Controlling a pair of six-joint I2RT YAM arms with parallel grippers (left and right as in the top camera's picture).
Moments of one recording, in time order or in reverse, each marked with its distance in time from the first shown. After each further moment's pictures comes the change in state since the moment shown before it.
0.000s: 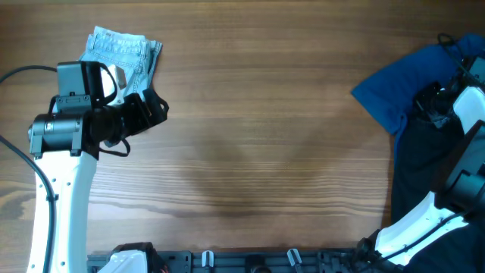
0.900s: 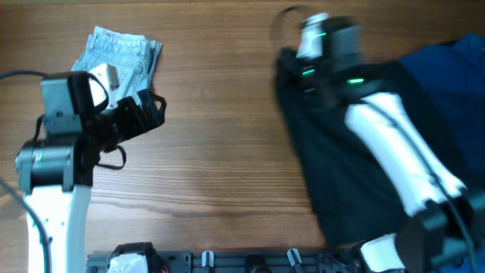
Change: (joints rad) left arm 0.000 -0.156 0.000 0.042 0.005 0.000; right arm 0.916 -0.349 0.001 0.122 -0.214 0.000
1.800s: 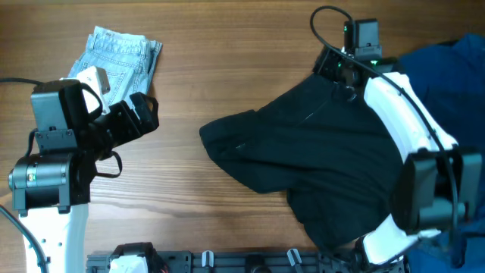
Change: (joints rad) left arm 0.000 -0.052 0.001 0.003 -0.060 0.000; right arm -0.293 0.193 0.006 -0.044 0.300 0.028
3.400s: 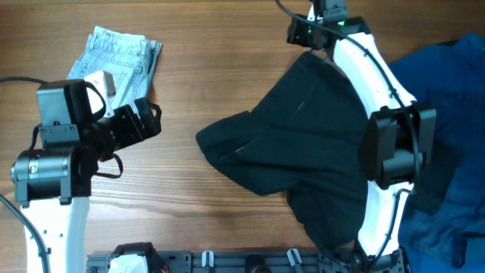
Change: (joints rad) left arm 0.000 0.029 0.000 -0.061 0.008 0.042; right arm 0.085 0.341 0.515 -0.095 -0.042 -0.157
